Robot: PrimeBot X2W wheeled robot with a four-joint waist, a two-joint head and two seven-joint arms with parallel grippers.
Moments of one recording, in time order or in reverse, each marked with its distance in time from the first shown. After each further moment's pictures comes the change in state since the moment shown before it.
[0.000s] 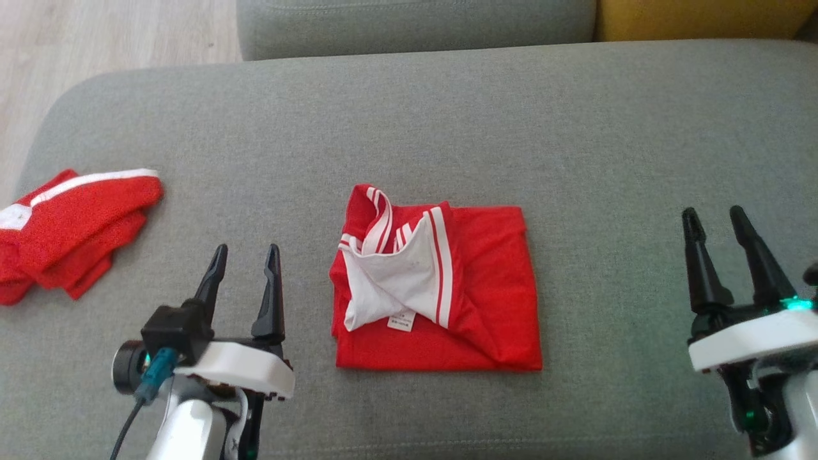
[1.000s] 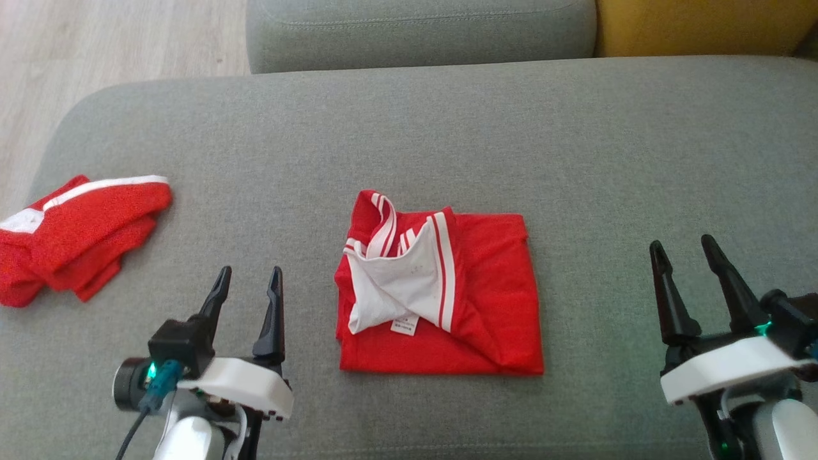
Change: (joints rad) left arm 0.038 0.032 -0.028 0.003 -0.010 0.009 0.028; right arm 0.078 0.087 -0.011 -0.063 -0.216 0.000 0.036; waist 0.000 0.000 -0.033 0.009
